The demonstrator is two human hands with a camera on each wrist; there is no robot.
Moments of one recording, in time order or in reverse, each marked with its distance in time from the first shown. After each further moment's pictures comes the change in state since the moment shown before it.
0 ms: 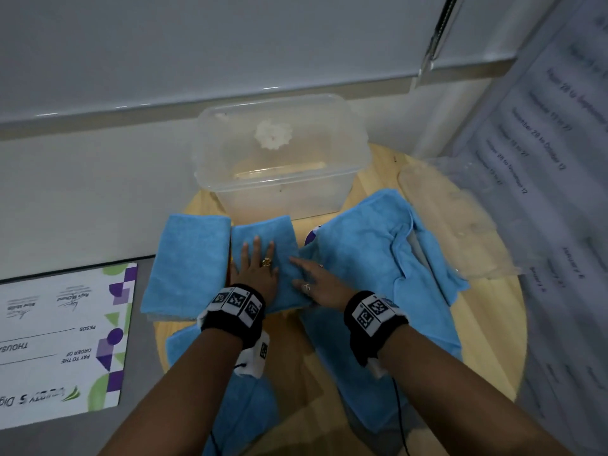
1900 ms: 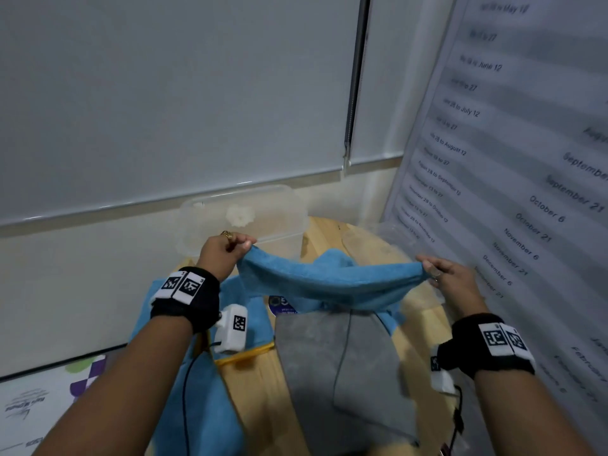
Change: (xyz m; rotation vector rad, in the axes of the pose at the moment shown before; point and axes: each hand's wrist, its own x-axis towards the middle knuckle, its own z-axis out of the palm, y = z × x) left_hand -0.062 0.047 -0.157 -0.939 0.484 0.434; right_hand -0.226 -0.002 -0.195 0.407 1.039 -0.127
